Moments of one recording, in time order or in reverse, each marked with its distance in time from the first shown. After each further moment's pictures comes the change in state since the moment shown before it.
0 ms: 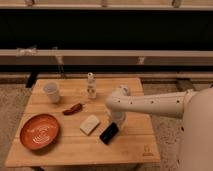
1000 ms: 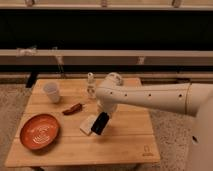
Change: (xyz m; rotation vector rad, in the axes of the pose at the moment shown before) arm -0.011 -0.077 -0.092 0.164 0.105 -0.246
